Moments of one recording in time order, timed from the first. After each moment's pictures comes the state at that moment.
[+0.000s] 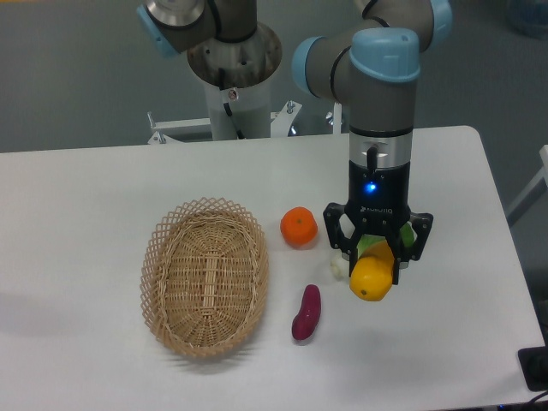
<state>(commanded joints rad) 2.58 -1.84 -1.61 -0.69 1.27 0.88</state>
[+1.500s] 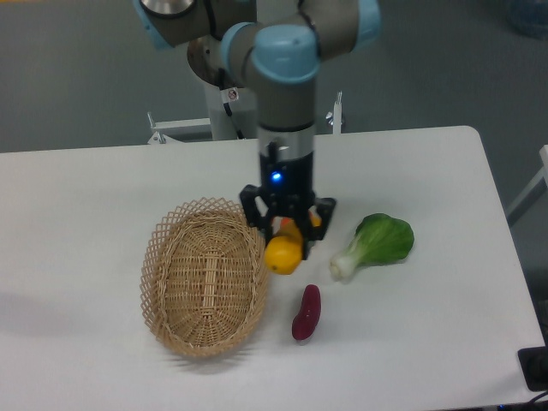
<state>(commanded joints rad) 2.26 -1.77 -1.85 -0.69 1.54 0.64</state>
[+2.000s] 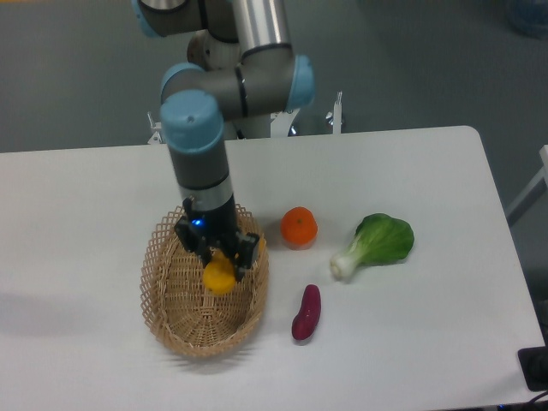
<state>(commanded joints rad) 2.12 -1.92 -1.84 -0.67 1.62 0.60</state>
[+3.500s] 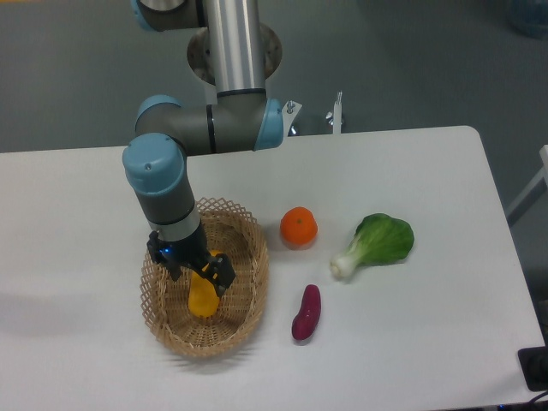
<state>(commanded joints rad) 2.10 -1.95 -1.79 -0.68 1.65 0.57</state>
